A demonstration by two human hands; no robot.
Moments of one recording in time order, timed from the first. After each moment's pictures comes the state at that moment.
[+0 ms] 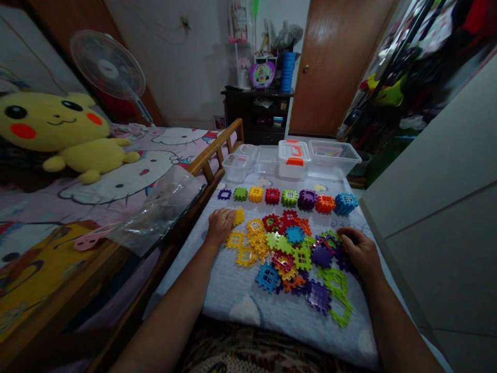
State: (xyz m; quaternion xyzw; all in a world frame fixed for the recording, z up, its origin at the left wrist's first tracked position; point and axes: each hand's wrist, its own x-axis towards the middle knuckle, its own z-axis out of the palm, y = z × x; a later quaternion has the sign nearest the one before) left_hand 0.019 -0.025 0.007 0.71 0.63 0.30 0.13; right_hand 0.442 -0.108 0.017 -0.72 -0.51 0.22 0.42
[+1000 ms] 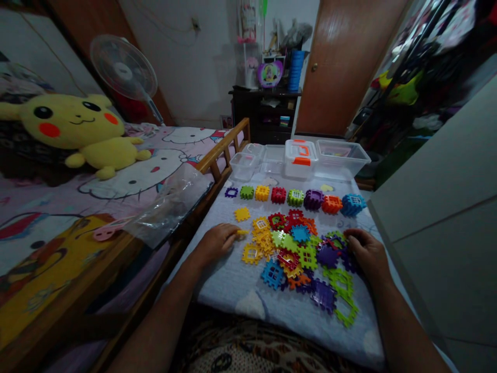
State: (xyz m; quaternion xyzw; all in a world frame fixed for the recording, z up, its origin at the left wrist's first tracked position) left_hand -0.004 -0.087 0.048 0.80 0.53 0.18 0.22; right_hand 0.435 -0.110 0.027 -0.73 -0.50 0.22 0.42
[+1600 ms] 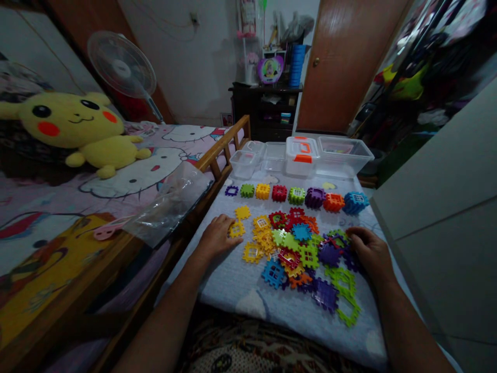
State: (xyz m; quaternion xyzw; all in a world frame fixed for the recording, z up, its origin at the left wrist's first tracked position) left_hand 0.000 -0.077 0.042 0.77 0.62 0.11 0.13; right_hand 0.437 -0.108 0.023 -0.73 -0.50 0.21 0.42
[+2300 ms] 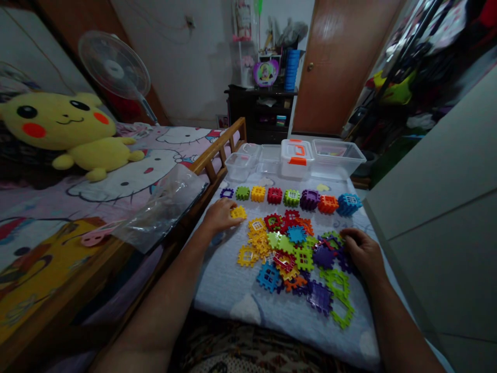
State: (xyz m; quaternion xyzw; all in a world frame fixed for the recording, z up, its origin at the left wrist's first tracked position) left_hand 0.012 -0.007 0.058 0.78 0.60 0.13 0.10; right_hand 0.442 -0.108 0.018 -0.73 -0.51 0.21 0.41
